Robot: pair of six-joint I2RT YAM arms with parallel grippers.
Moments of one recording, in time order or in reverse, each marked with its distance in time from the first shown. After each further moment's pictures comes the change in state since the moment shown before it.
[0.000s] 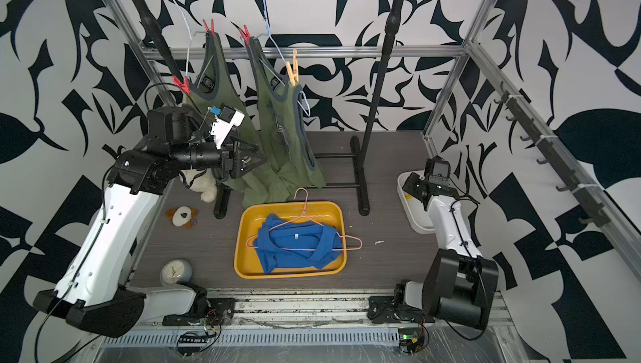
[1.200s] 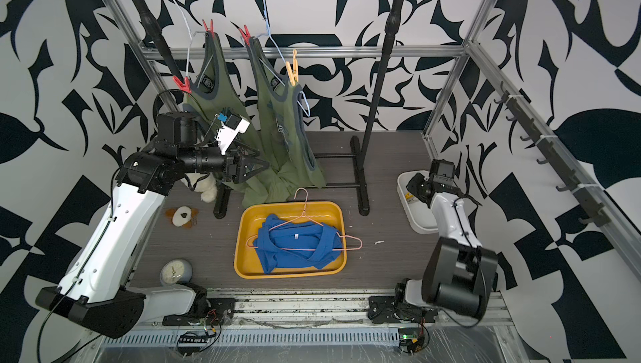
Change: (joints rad) left arm 0.000 0.000 -0.064 -0.032 -0.016 0.108; right arm -0.002 -0.079 0.007 0.012 -0.114 0.061
